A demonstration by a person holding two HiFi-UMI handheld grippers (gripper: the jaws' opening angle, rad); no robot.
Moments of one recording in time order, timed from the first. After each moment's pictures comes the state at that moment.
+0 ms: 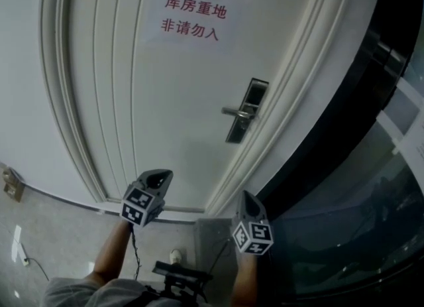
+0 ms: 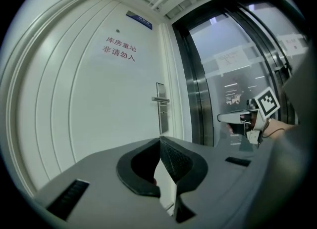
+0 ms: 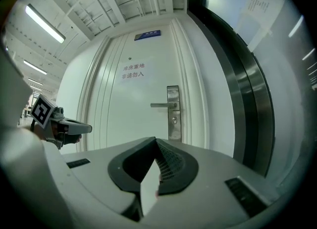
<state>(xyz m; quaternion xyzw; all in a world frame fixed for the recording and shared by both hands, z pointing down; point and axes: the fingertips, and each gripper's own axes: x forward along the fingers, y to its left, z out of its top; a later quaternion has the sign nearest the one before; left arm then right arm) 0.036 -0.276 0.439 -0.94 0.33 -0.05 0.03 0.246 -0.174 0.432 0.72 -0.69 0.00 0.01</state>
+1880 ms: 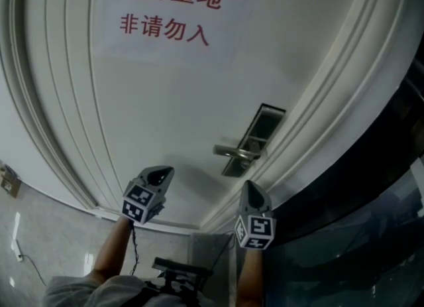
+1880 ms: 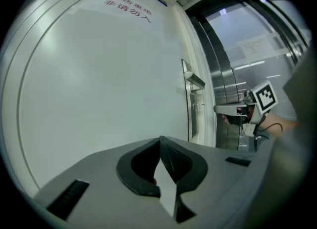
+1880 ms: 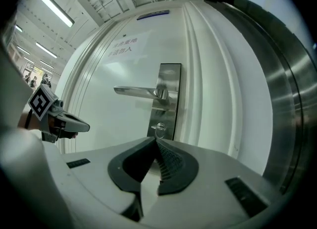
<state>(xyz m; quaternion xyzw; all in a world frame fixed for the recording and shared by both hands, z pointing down) 0.133 -0.467 0.447 -0.93 0.35 -0.06 -0.01 0.341 -0.390 0.402 0.70 -0.71 -0.05 0.08</state>
